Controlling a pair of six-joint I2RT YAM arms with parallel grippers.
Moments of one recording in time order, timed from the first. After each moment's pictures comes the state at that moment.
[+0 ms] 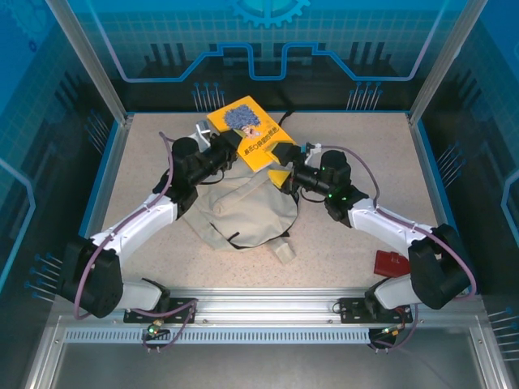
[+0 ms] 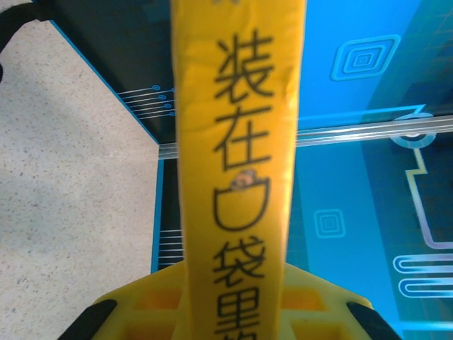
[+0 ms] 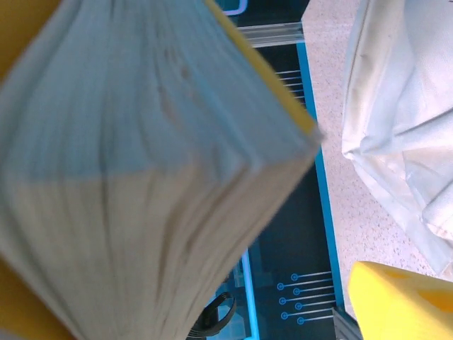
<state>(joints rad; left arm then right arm) -0.38 1.35 0.92 0.40 0.28 -1.43 0.53 1.41 0.83 0.49 -0.46 1.61</state>
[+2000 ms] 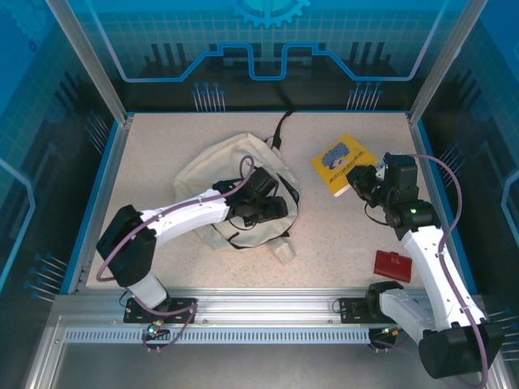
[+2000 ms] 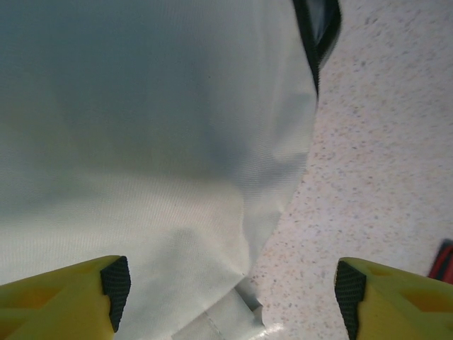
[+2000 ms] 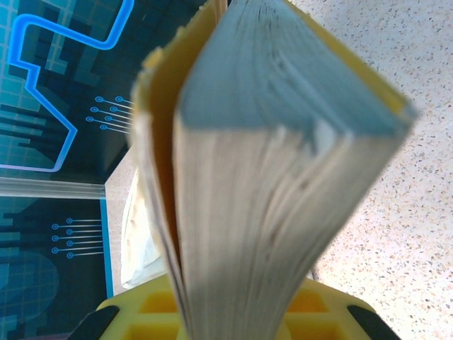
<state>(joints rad) -0.79 1.67 1.21 -0.61 0.05 -1.01 0.10 0.93 0.90 -0.54 -0.23 0.94</state>
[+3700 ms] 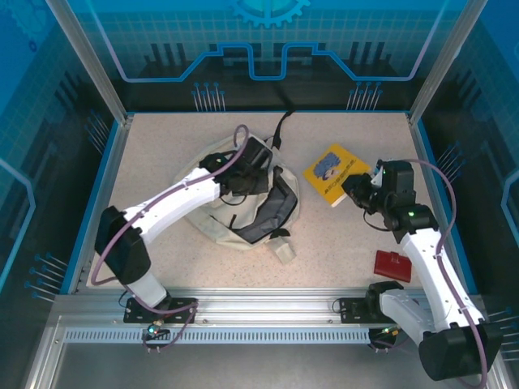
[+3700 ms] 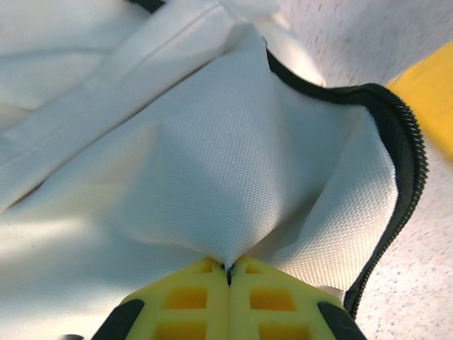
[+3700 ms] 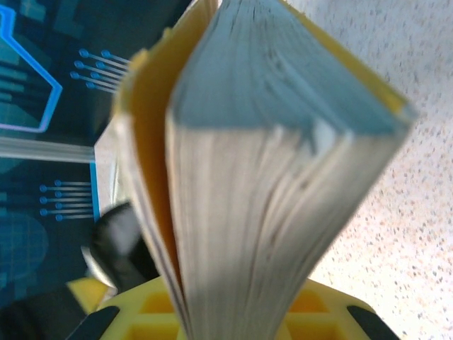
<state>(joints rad) -0.70 1.63 1.49 -0.86 -0.13 -0.74 0.10 0.92 0.84 -0.57 -0.33 0.88</state>
